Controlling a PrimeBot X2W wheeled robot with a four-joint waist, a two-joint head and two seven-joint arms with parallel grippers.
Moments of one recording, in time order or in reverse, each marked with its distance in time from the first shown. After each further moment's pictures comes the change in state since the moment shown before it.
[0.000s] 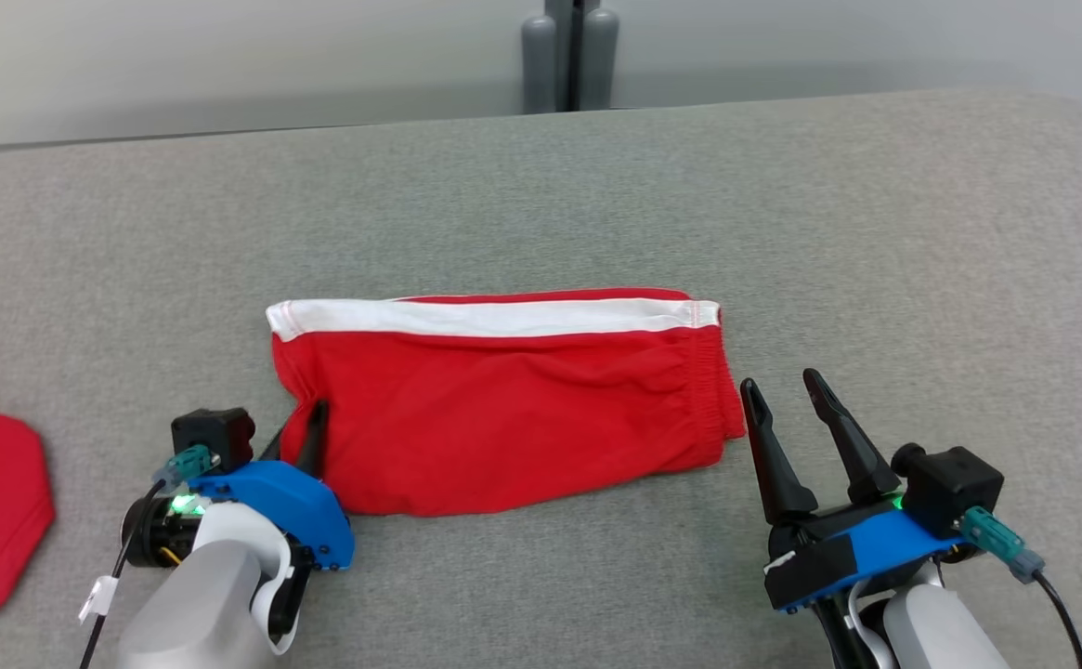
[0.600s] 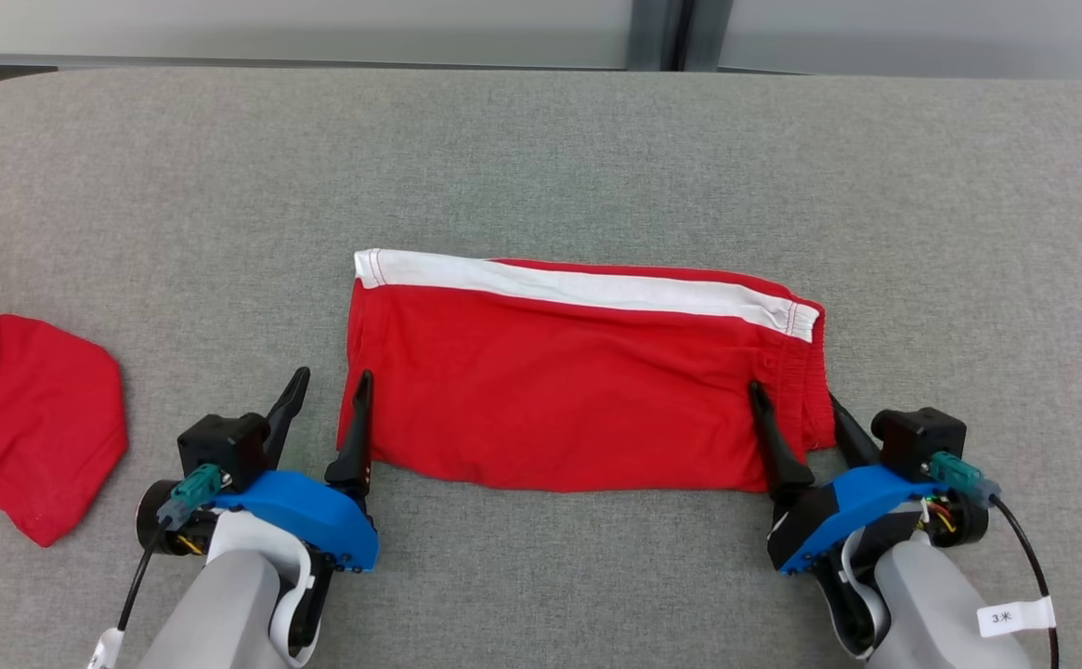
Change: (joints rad) left arm 0.165 -0.032 0.248 -0.362 0.278 0.003 0.002; right arm -0.200 0.000 -0.020 0.422 -0.003 0.000 -0.003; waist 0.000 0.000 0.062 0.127
